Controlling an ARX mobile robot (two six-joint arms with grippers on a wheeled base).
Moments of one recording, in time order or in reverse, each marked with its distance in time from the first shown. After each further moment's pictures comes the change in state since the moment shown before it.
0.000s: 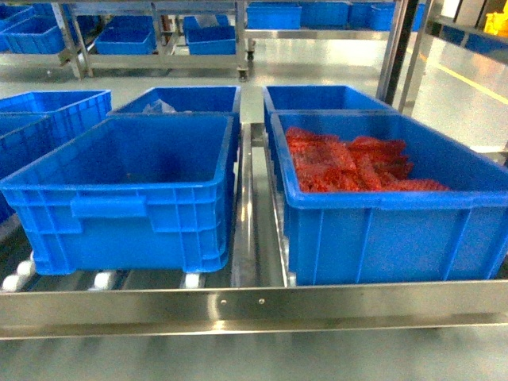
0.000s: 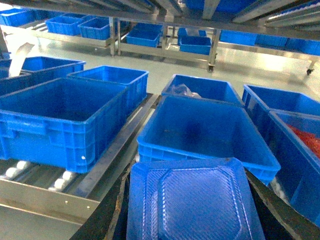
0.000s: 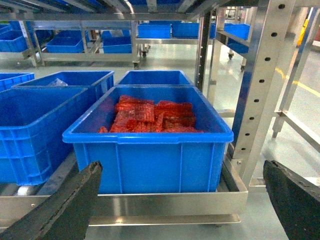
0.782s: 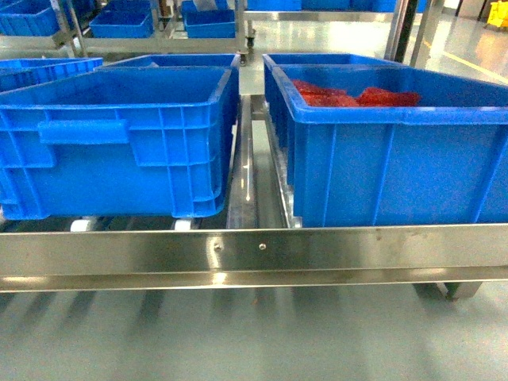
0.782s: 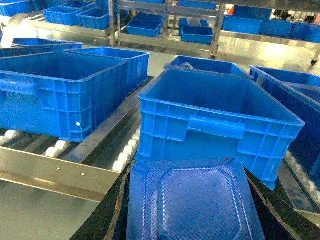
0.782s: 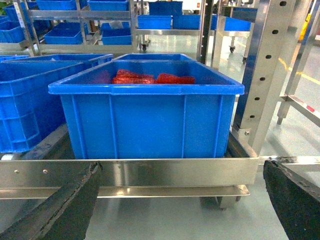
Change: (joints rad) left arm 0.000 0.000 -0.002 -0.004 0.001 0.000; right arm 0.000 0.000 0.000 -0.002 0.000 0.000
